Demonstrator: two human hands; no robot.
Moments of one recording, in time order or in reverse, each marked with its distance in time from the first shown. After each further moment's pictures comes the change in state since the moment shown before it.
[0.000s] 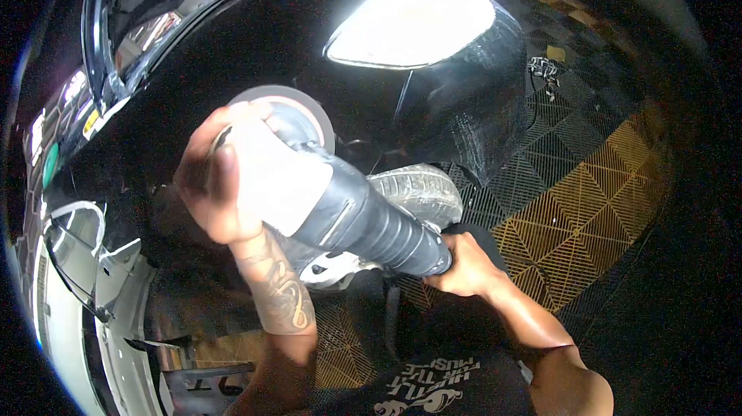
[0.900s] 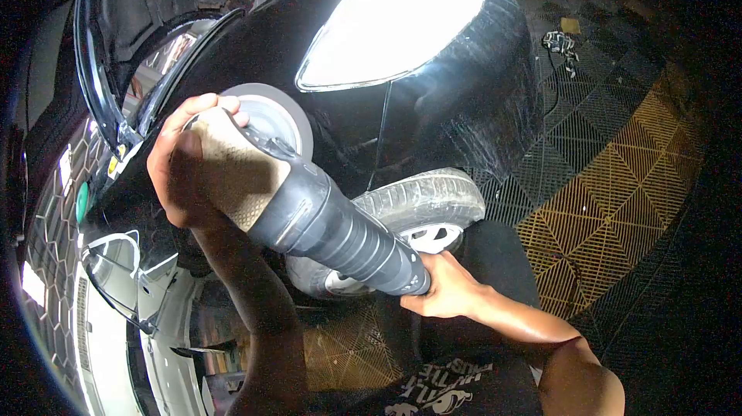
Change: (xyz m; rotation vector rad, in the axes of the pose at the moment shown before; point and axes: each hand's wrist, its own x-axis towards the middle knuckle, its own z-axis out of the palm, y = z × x) left_hand 0.065 -0.012 0.009 0.014 -0.352 0.100; right_hand 0.013 -0.007 0.027 0.427 -0.037 -0.353
